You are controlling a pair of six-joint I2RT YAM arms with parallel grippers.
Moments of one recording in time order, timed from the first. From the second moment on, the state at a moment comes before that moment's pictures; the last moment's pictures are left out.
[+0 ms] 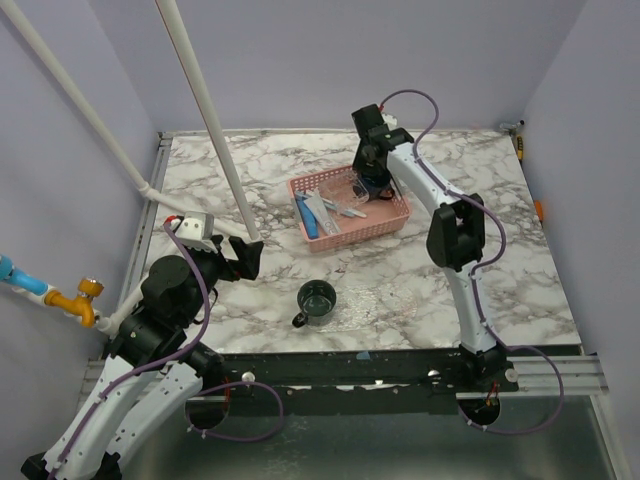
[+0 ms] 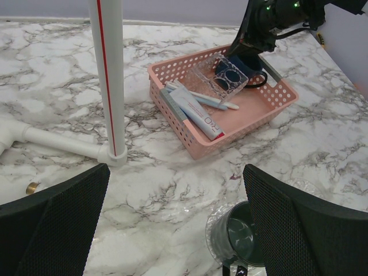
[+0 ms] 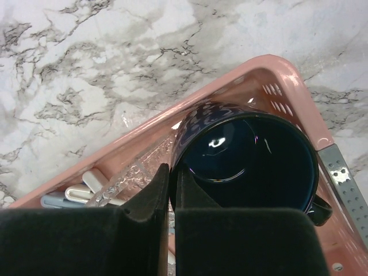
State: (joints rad) left arm -0.57 0.43 0.74 -0.45 -0.21 -0.27; right arm 0.45 2.38 2.27 -0.81 0.25 0.65
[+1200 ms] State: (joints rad) left arm -0.57 0.44 0.74 -0.45 -0.21 -0.27; right arm 0.48 1.66 1.77 -0.82 0.23 0.54
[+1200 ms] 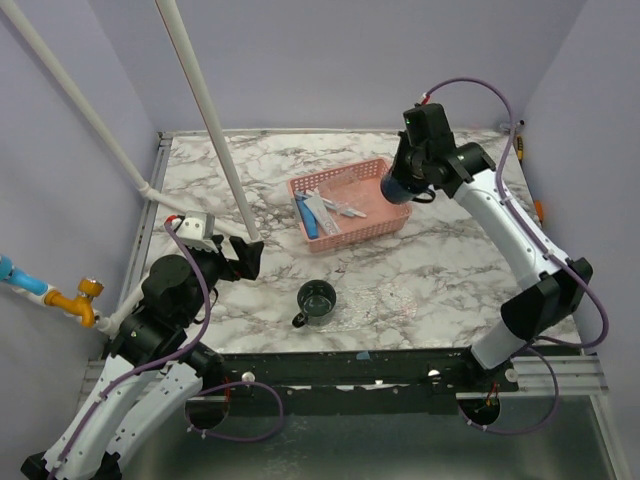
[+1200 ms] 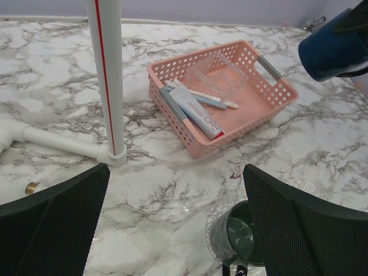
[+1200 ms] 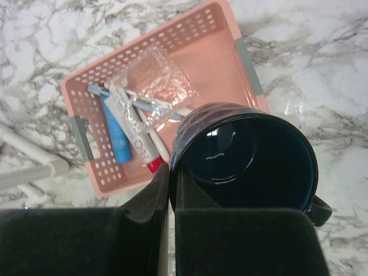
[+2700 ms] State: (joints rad) left arm -0.57 0.44 0.74 -0.45 -0.20 -0.27; right arm 1.01 1.26 1.02 -0.93 0.51 1.18
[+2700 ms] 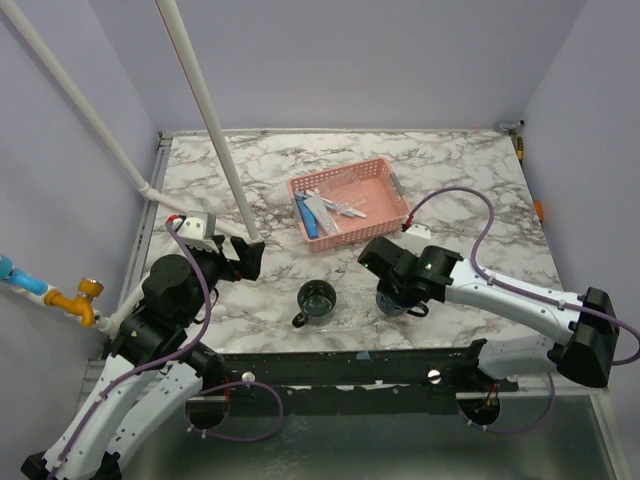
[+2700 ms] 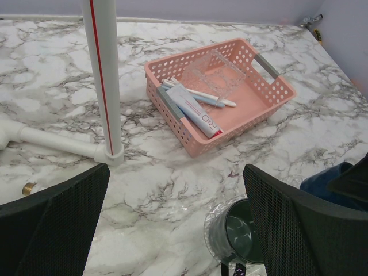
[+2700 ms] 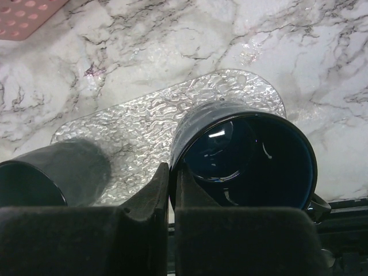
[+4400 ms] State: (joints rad) left arm -0.57 0.43 0.74 -0.45 -0.18 -0.27; right arm 1.04 1.46 1.02 -1.00 0.61 1.33
